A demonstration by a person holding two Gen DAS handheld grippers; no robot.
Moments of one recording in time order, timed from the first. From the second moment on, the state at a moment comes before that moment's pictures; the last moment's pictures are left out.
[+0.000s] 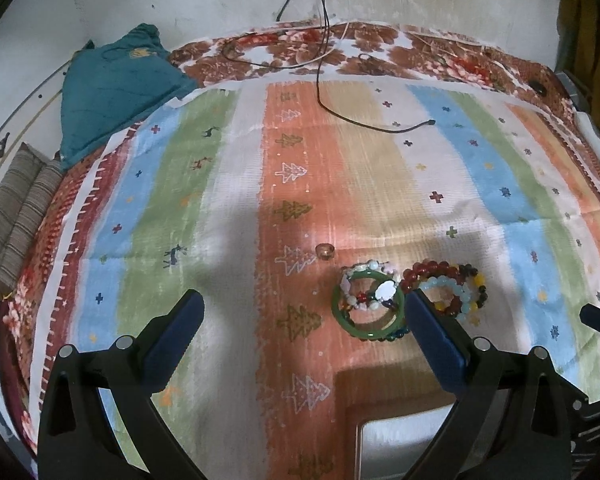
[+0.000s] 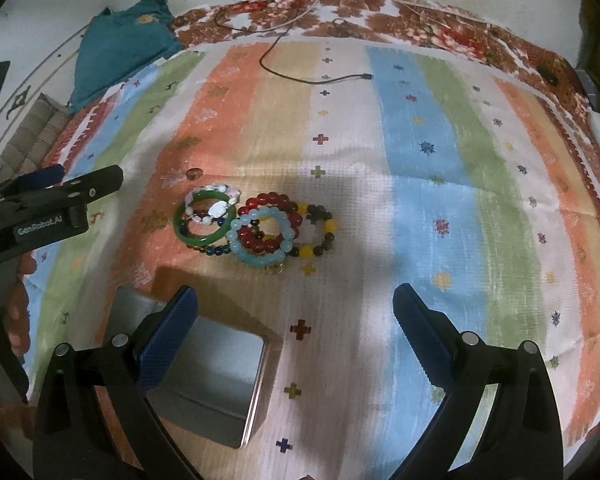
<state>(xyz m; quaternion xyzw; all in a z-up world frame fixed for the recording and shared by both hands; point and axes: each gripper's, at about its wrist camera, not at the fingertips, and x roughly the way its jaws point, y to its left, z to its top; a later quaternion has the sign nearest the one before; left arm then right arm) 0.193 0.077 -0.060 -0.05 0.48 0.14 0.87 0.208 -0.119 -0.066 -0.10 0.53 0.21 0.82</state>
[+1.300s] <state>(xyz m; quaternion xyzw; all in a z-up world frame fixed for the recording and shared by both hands) 0.271 0.105 -0.130 -0.07 0.54 0.12 0.83 0.266 -0.084 -0.125 -0.13 0.57 0.19 0.78</state>
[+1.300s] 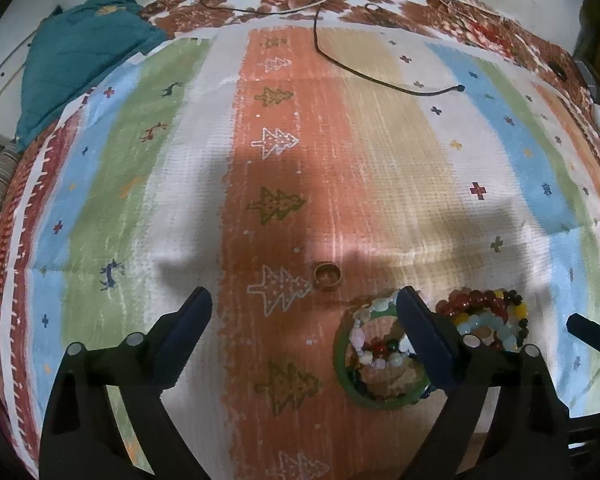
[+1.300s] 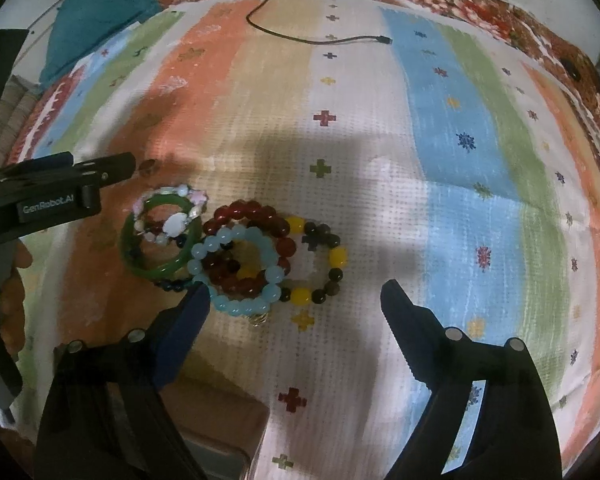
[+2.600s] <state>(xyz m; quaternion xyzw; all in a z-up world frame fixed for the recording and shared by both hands) 0.284 0.093 -0.148 -0.04 0.57 0.09 0.82 0.271 -0.065 -0.128 -0.14 0.58 0.23 0.77</state>
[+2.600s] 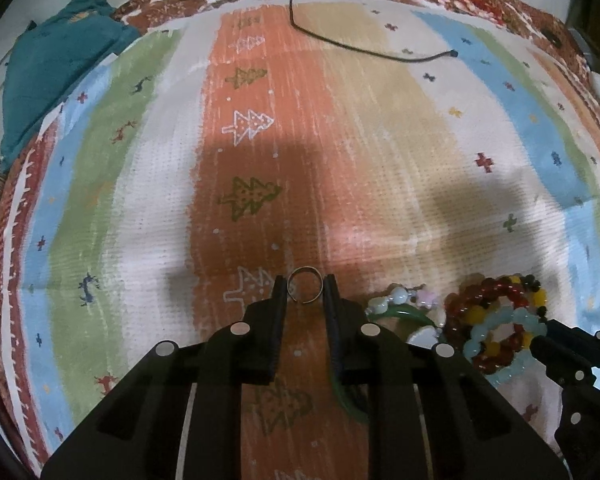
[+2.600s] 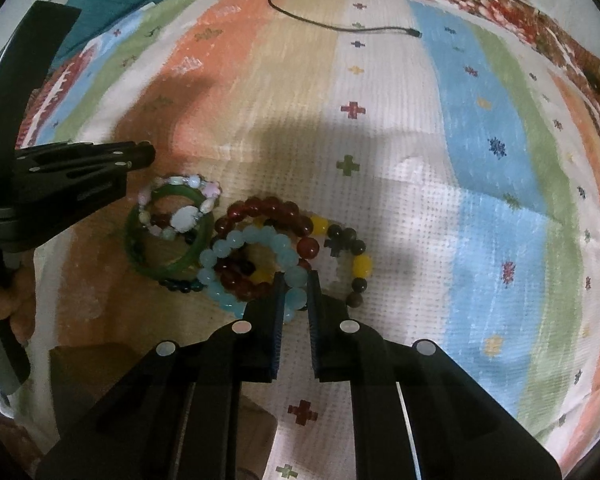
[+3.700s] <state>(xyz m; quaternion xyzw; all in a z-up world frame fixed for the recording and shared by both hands) 0.197 0.045 -0.049 -0.05 0.49 0.05 0.87 0.229 -0.094 -0.045 -0.08 0.48 0.24 0.84</state>
